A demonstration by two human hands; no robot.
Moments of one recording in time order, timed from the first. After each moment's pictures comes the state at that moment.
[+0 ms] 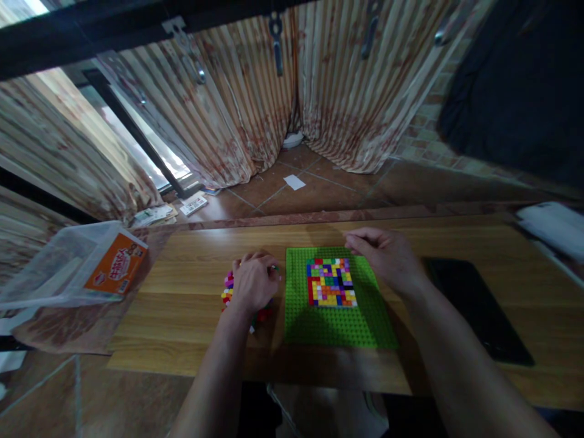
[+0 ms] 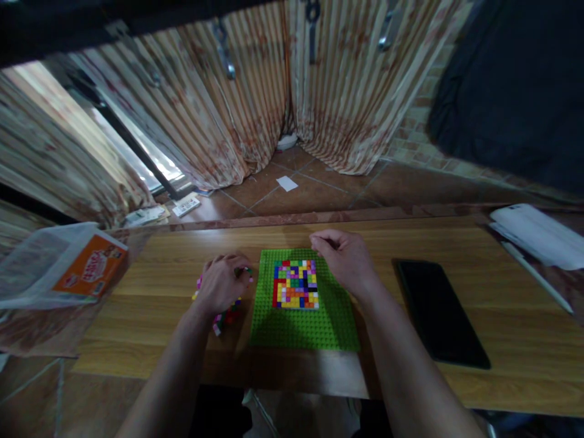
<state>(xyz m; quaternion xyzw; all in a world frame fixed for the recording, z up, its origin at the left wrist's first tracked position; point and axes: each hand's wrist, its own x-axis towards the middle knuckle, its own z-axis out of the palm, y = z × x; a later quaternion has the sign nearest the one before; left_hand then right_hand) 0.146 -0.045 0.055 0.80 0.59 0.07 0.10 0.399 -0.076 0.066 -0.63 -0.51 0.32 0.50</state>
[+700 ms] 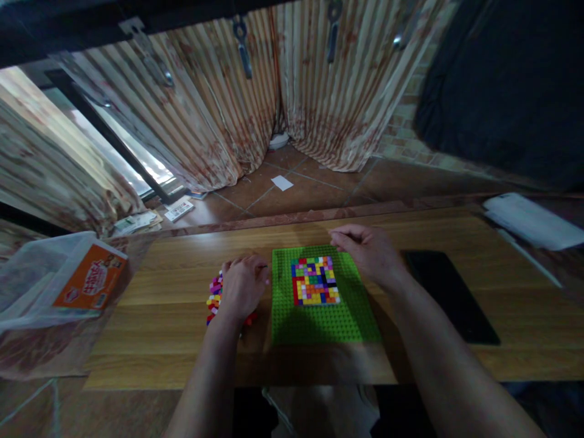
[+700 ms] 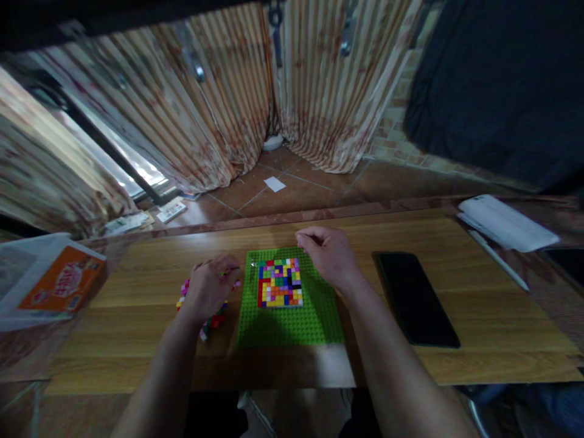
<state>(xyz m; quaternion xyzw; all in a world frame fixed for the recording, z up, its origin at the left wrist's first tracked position) 0.154 -0.044 0.060 0.81 0.57 0.10 0.13 0.405 -0.077 0.065 -0.62 -0.51 0.31 0.50</state>
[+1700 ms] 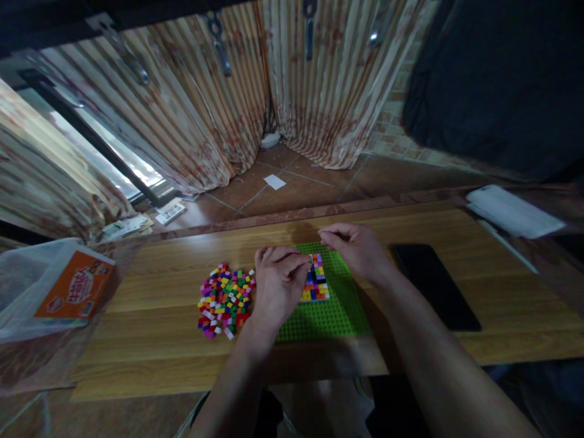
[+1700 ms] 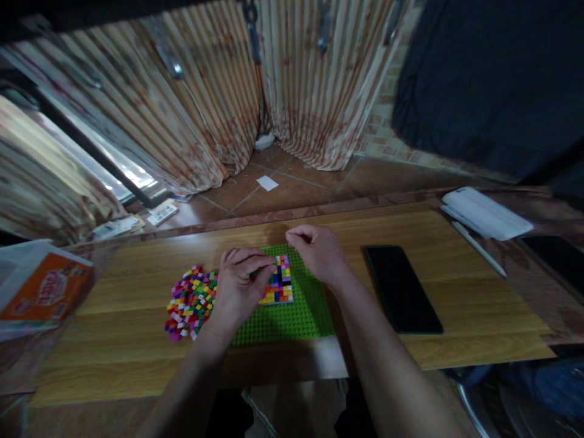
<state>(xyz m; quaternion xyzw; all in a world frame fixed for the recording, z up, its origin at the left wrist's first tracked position) 0.222 -0.073 0.059 0.83 0.41 0.35 0.15 0.409 -0.078 0.060 -0.61 -0.54 0.31 0.48</state>
